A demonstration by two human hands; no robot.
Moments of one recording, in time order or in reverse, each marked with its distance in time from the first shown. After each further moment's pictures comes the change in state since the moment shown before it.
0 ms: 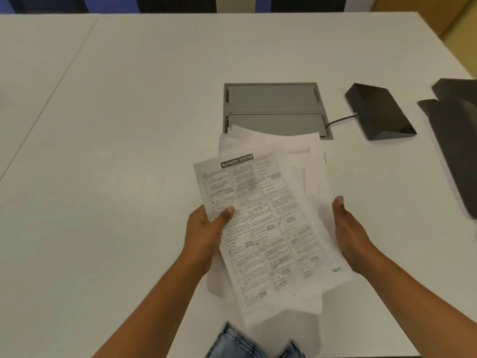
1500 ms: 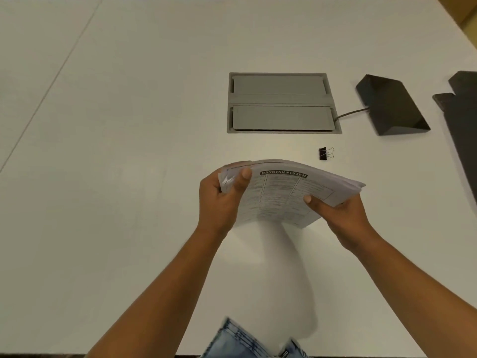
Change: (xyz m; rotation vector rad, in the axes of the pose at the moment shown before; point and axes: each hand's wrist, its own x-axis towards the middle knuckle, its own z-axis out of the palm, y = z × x) left_hand 0.012 0.041 0.037 0.059 -0.015 0.517; right_hand 0.018 -0.030 0.019 0.095 -0.067 -0.519
